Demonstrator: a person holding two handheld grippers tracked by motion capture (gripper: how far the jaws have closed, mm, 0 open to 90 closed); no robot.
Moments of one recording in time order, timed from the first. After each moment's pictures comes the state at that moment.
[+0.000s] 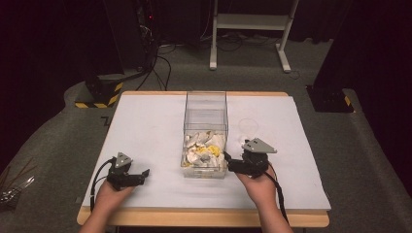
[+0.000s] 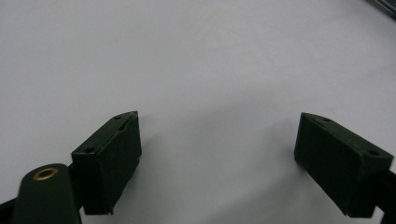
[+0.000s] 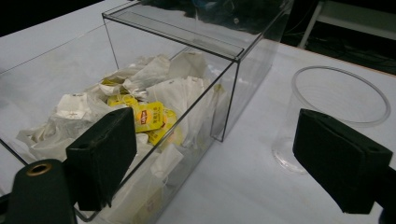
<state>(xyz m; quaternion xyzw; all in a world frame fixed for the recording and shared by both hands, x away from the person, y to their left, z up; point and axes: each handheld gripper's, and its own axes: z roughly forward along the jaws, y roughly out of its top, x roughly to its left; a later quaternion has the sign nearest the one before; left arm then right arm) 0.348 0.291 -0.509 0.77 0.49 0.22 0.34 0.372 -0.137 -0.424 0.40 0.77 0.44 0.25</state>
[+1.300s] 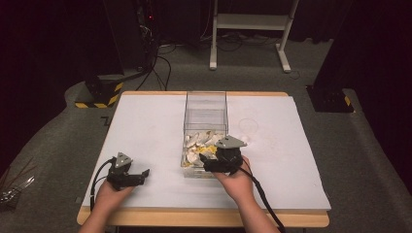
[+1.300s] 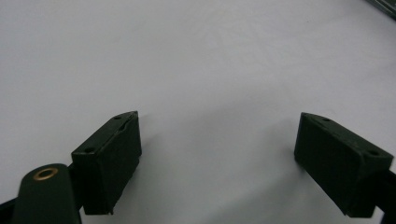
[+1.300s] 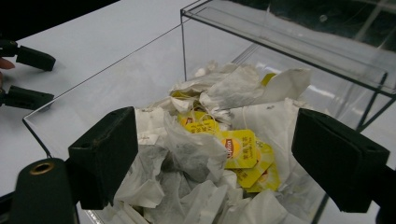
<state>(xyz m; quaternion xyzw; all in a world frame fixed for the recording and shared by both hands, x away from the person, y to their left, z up) 0.348 0.291 -0.509 0.77 0.49 0.22 0.34 0.385 -0.071 -0.431 0.36 0.80 0.43 0.19</state>
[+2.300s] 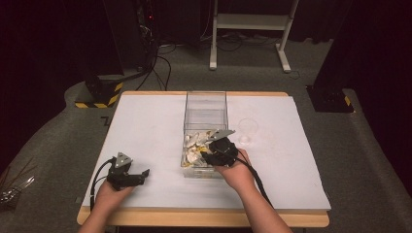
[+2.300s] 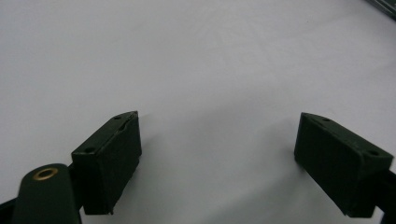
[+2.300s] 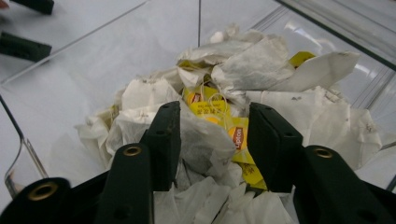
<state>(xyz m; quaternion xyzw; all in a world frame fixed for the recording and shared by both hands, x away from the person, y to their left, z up) 0.348 0.291 -0.509 0.77 0.49 0.22 0.34 0.410 -0.057 -0.426 0.32 0.87 0.34 0.14</state>
